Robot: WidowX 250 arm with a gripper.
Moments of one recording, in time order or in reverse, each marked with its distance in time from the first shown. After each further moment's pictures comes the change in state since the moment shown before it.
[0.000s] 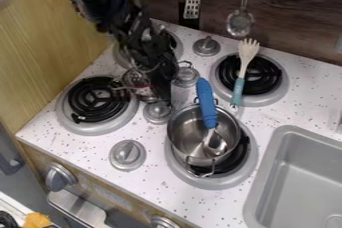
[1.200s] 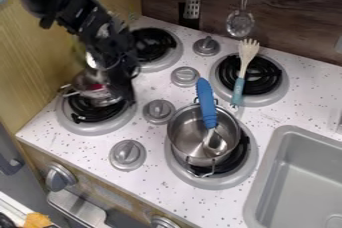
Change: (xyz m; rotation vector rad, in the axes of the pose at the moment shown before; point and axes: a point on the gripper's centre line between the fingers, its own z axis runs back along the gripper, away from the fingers) arm -0.057 0.016 0.035 0.080 0.077 0.183
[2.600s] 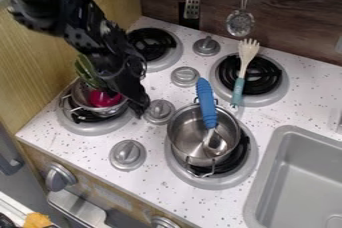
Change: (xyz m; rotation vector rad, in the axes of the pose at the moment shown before) arm 0.008 -0.018 0.007 -0.122 -0.015 0.226
